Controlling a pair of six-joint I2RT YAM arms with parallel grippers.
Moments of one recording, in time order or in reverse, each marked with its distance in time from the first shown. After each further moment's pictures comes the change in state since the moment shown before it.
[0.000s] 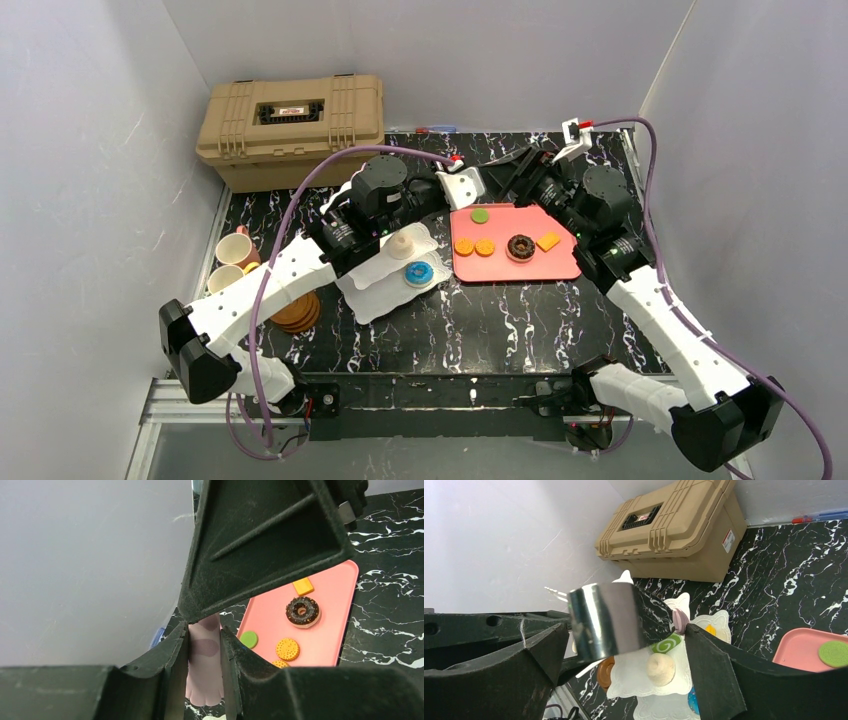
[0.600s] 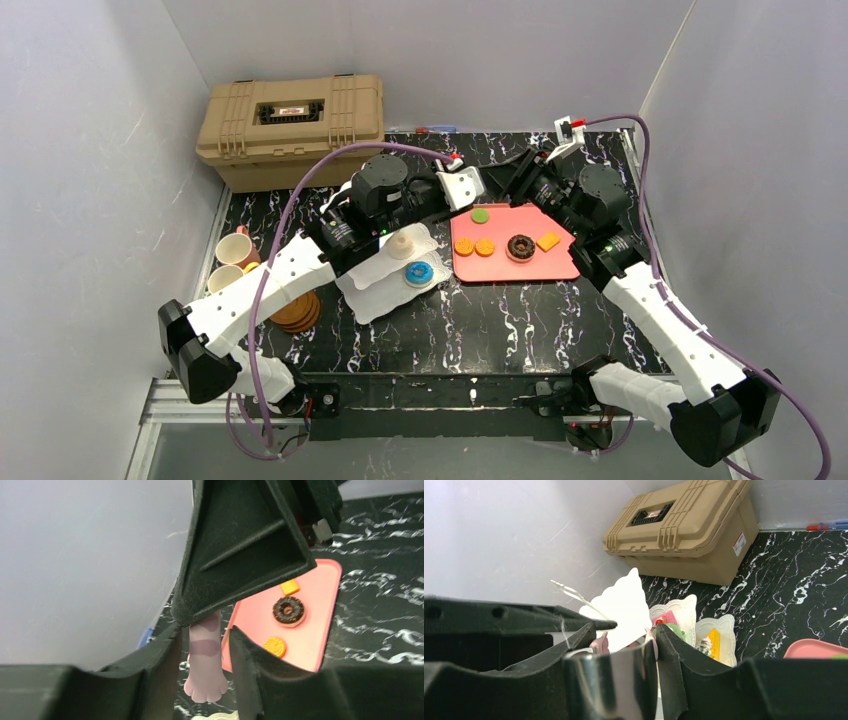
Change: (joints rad) left arm 0.000 0.000 0.012 -0.034 0.035 -0.031; right arm 0.004 0.028 -0.003 0.052 -0.041 -0.033
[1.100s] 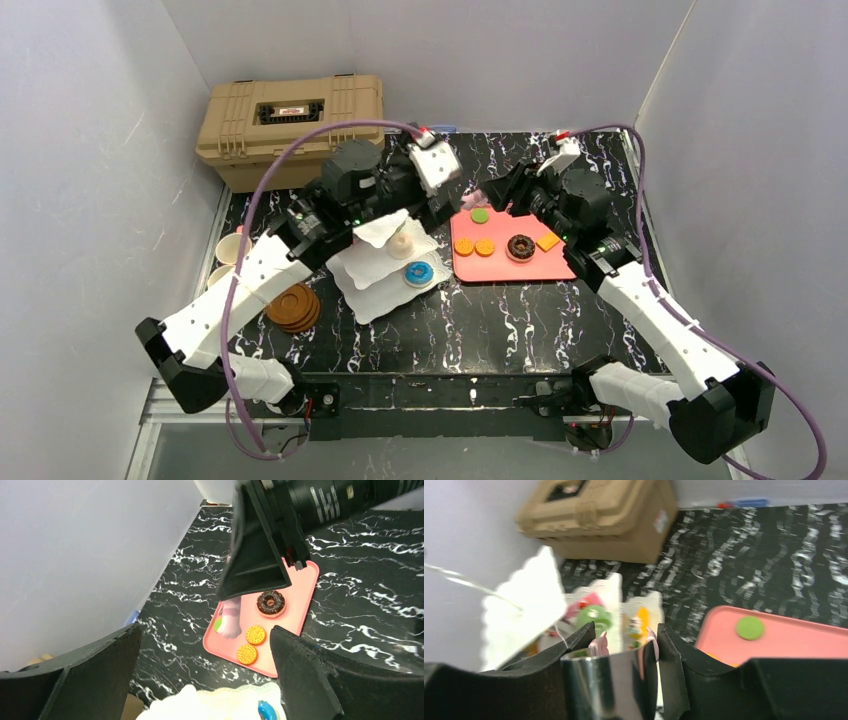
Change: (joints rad) left arm 0.036 -0.048 0.104 -0.183 0.017 -0.102; right arm 0.000 0.008 -0.035 -0.126 0.147 -0.171
